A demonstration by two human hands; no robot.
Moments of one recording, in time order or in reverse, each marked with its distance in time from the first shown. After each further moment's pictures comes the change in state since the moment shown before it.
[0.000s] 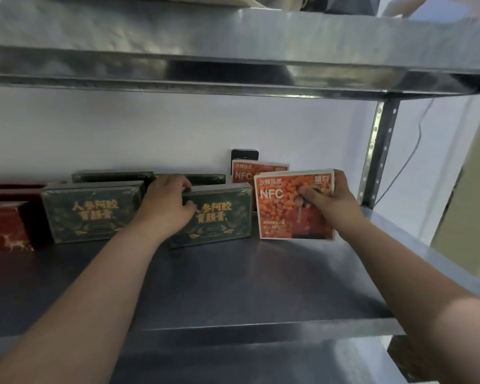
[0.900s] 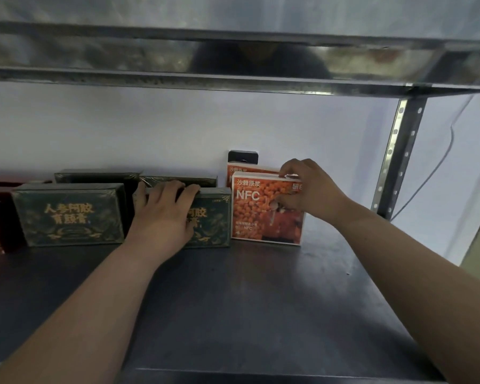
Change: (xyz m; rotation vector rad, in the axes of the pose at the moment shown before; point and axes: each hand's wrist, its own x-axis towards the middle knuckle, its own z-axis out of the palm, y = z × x) left_hand 0.005 0.007 0.054 0.510 0.160 0.239; right_hand 0.092 0.005 0.016 -0.453 -0.308 -0.461
